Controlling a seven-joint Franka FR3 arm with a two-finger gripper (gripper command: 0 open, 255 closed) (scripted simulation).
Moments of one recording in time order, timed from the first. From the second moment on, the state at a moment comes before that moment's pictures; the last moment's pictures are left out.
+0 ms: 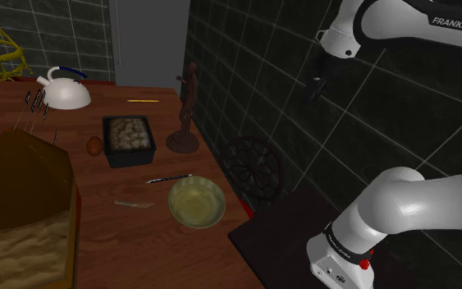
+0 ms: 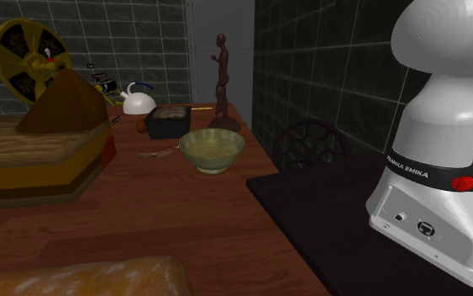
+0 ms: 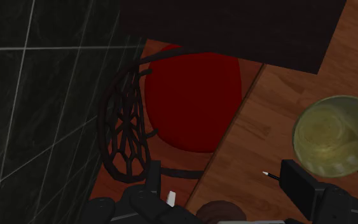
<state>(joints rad) -0.02 -0.81 0.06 -2.43 -0.07 1.69 -0.16</state>
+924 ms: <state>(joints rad) 0.06 -0.49 0.22 -2.40 -0.02 1.94 -0.06</state>
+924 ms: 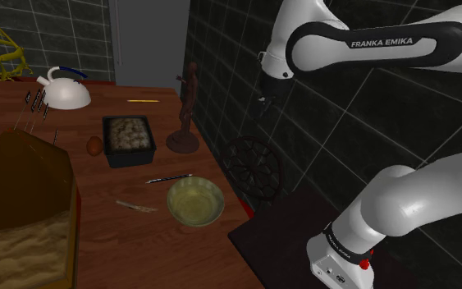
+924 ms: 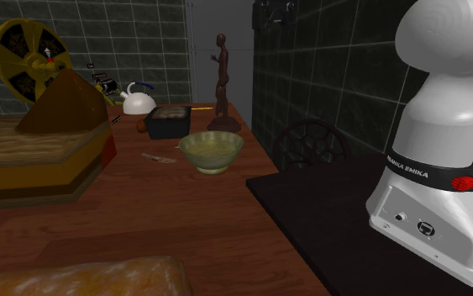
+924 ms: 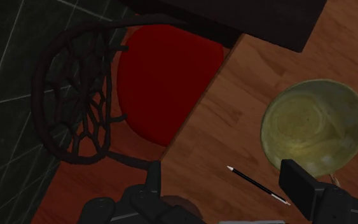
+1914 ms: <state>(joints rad) 0.14 0.02 0.41 -2.18 -0.14 2.15 0.12</state>
